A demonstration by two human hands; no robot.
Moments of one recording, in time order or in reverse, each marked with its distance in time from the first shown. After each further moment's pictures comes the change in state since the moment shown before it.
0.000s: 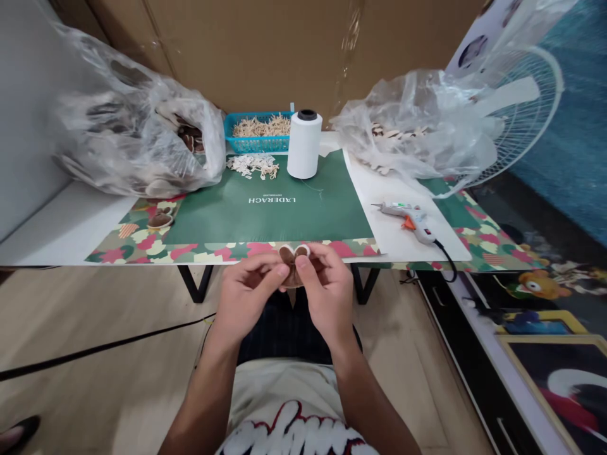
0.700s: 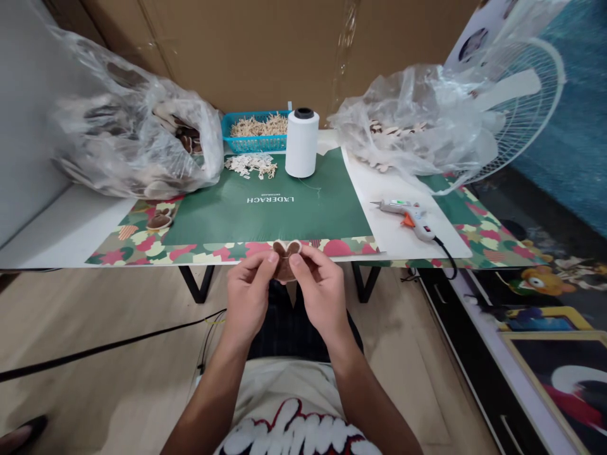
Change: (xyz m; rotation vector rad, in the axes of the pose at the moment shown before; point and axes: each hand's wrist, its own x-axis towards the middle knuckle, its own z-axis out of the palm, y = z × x) left_hand -0.001 -0.014 0.012 -0.064 0.196 -0.066; right_hand 0.003 0.004 0.000 0.086 -0.086 0.130
